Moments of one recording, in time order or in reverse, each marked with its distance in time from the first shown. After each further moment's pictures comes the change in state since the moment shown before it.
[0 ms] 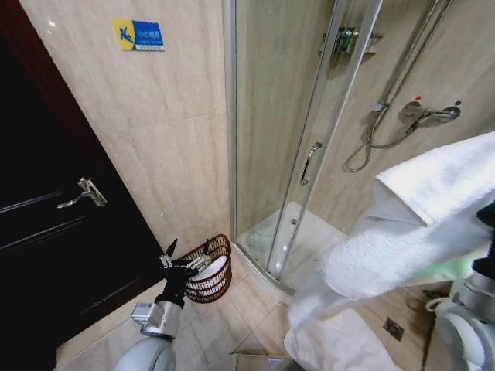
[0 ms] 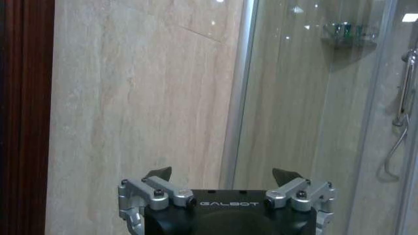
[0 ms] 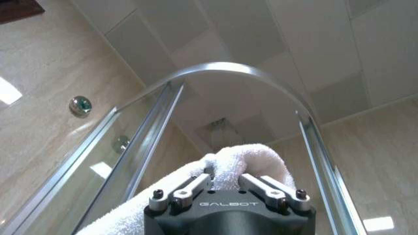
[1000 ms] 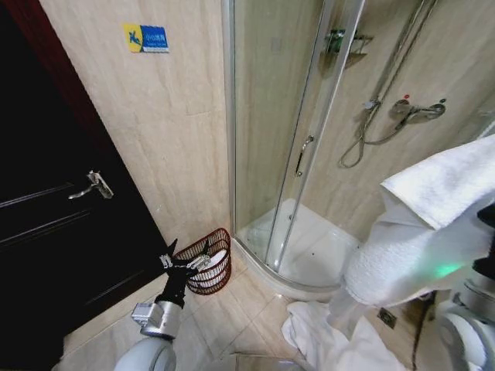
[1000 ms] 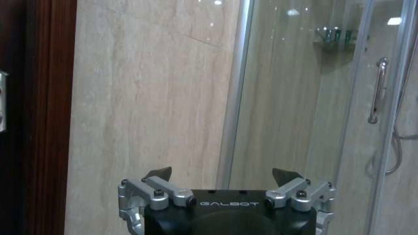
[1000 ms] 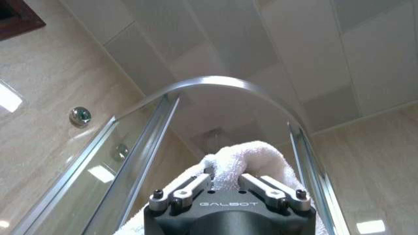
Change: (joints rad) left arm 0.000 0.000 0.000 0.000 0.000 0.000 0.000; right arm -0.004 -0.004 0.005 0.000 0.006 0.000 0.003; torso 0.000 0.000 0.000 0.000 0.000
